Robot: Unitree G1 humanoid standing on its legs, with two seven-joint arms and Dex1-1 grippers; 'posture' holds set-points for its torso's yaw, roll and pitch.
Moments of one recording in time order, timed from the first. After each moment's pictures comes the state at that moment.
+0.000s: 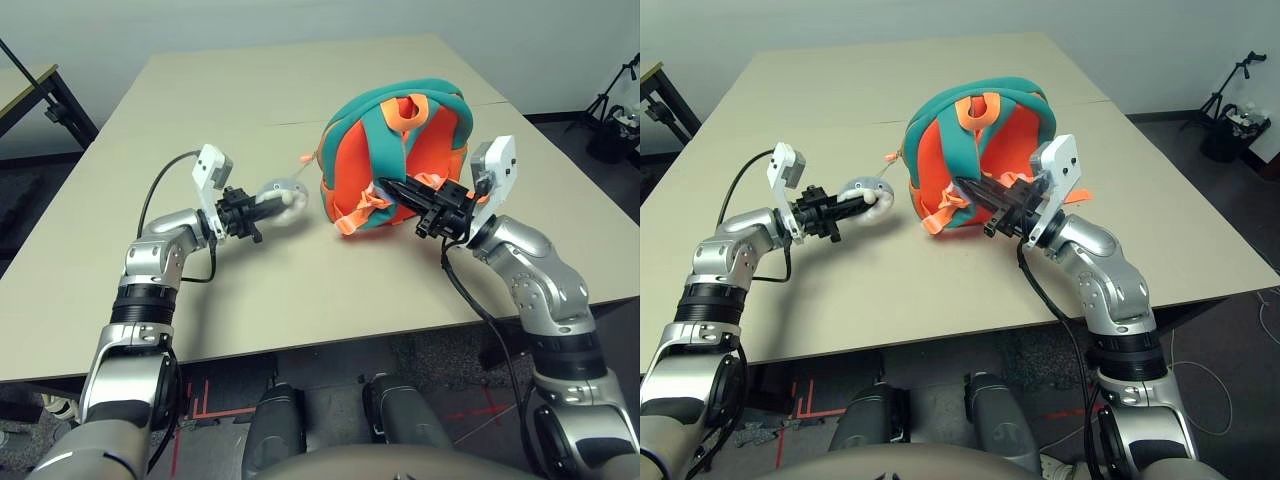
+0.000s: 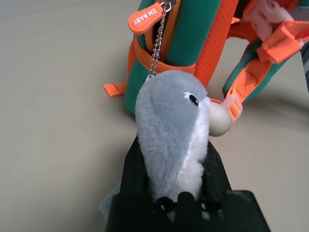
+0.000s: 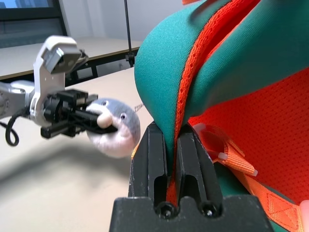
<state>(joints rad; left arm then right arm) -0.52 0.45 0.07 0.41 -0.39 0.42 -1.05 -0.35 -0.34 -0.01 -0.19 0.50 0.40 0.70</state>
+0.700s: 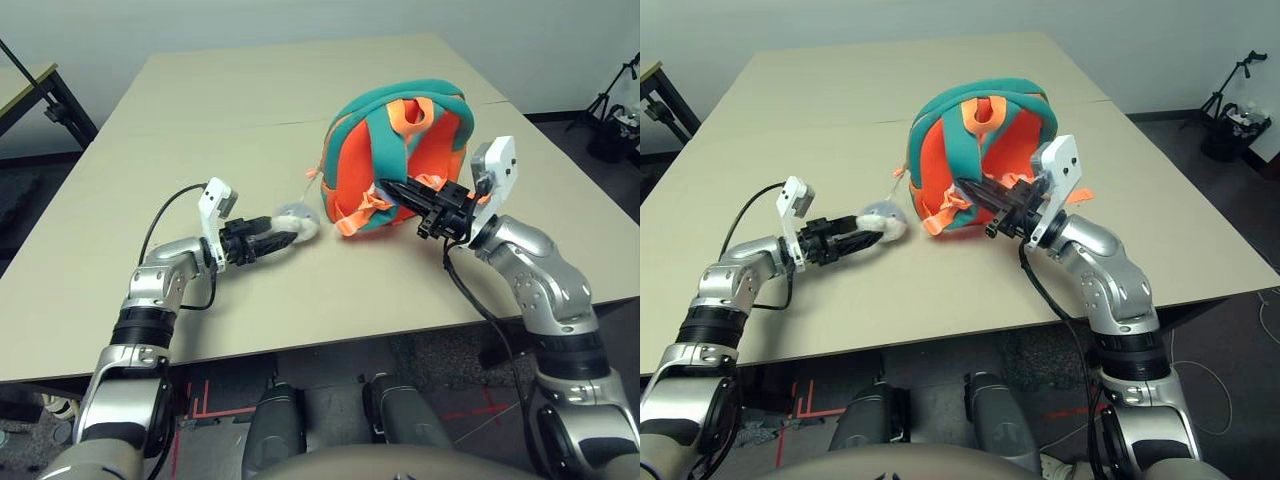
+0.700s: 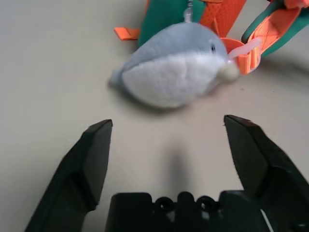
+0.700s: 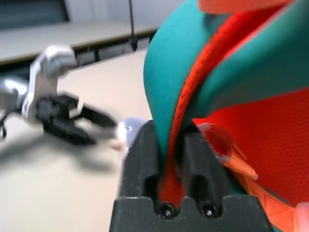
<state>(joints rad) -0.42 0.55 0.07 0.35 -0.41 0.49 -1.05 -0.35 -0.44 -0.01 -0.19 0.52 0.48 0.77</state>
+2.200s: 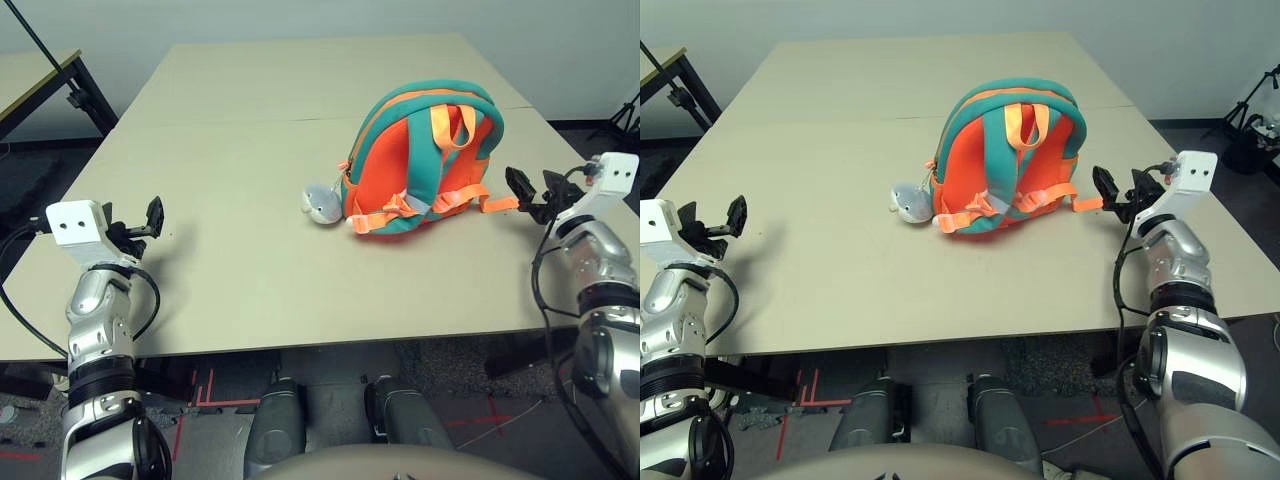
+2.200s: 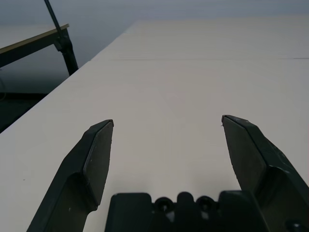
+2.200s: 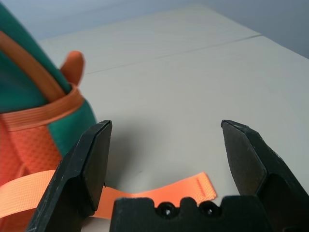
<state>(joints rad) -0.26 0.44 0.46 0.46 -0.28 -0.10 -0.28 -0.67 -0.52 -0.40 1.11 0.38 -0.21 0.51</state>
